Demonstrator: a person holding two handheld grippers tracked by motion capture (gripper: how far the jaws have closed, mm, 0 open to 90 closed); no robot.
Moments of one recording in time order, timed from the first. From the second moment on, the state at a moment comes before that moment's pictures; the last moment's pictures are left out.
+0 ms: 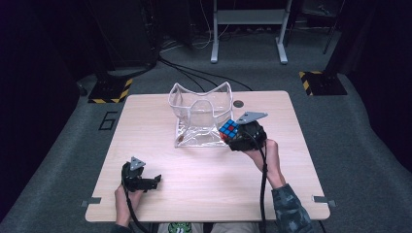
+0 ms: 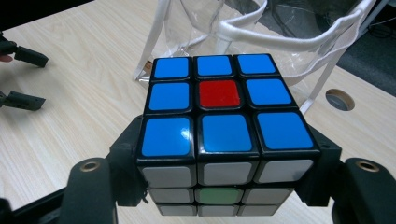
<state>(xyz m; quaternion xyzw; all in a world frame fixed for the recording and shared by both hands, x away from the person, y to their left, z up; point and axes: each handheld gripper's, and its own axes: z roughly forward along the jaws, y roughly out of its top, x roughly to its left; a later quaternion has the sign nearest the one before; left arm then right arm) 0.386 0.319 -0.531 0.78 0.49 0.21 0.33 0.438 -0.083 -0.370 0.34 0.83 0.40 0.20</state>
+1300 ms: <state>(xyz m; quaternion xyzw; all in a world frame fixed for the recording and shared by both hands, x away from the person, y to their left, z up) 0.386 0.319 -0.531 0.78 0.49 0.21 0.33 0.467 -0.075 -0.315 0.33 0.82 0.41 0.23</state>
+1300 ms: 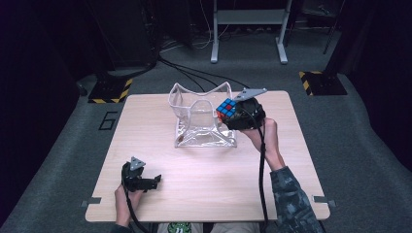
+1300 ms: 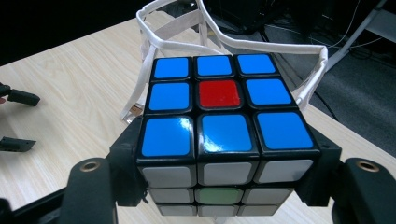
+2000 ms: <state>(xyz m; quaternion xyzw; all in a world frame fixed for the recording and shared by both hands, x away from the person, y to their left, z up) 0.386 0.319 -0.531 0.78 0.49 0.21 0.33 0.494 -0.071 -0.305 0.34 0.82 0.40 0.23</state>
